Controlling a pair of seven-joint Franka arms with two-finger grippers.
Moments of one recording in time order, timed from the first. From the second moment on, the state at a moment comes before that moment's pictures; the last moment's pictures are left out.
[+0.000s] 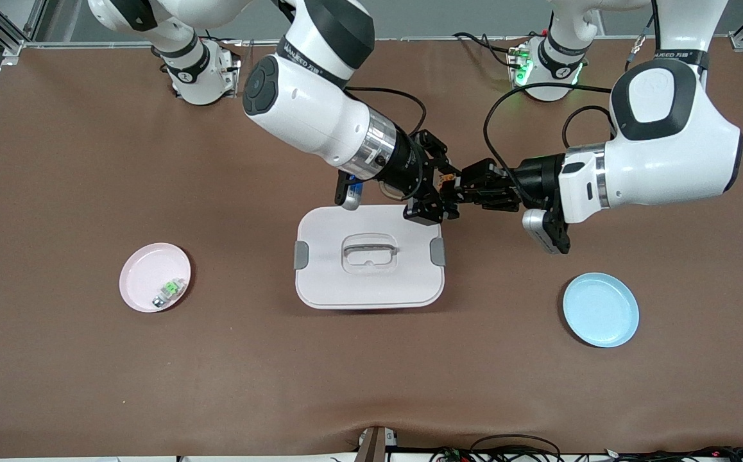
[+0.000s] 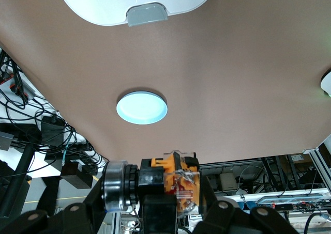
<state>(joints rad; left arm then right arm) -0.09 0.24 -0.24 -1.61 -0.97 1.85 0.14 0.69 0.68 0.07 -0.95 0.58 2.20 2.24</state>
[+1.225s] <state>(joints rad) -0.07 0.27 -0.23 -1.62 -0.69 1.86 0.15 0.55 0.68 0.16 -0.93 0.60 2.07 1.91</state>
